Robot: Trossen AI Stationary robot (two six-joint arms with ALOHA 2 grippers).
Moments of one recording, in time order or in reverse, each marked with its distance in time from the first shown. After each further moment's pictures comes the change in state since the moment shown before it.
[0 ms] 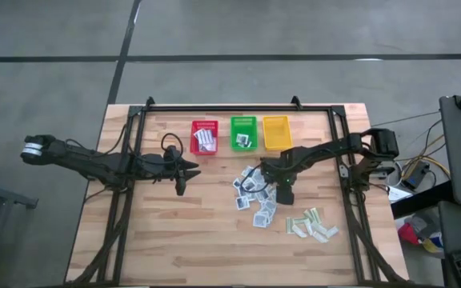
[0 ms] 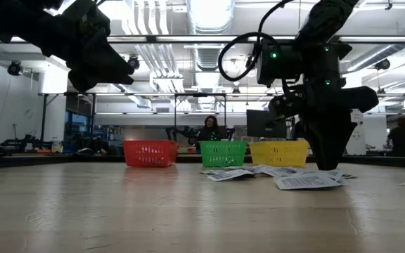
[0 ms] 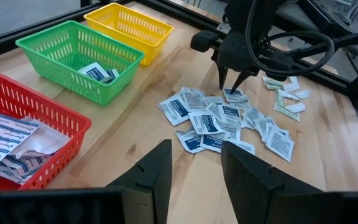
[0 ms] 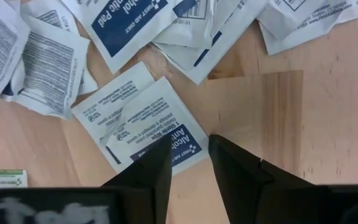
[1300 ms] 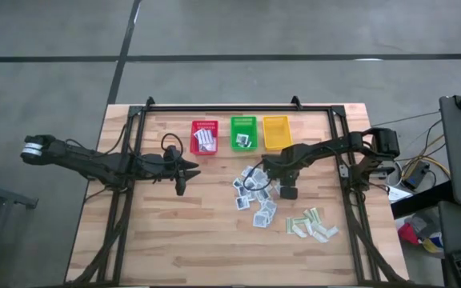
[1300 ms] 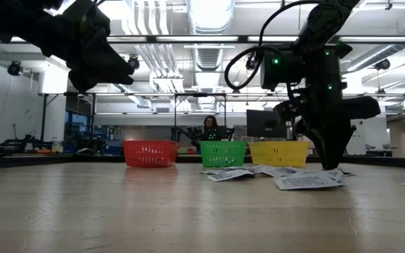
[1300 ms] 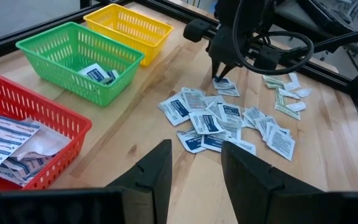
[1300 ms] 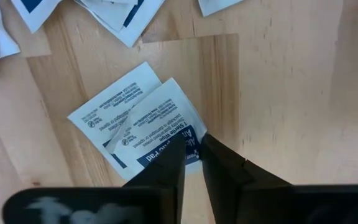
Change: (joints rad) left arm 0.000 0.000 0.000 0.000 0.000 0.013; right arm -0.012 -0.002 -0.013 -0.071 0.068 -0.070
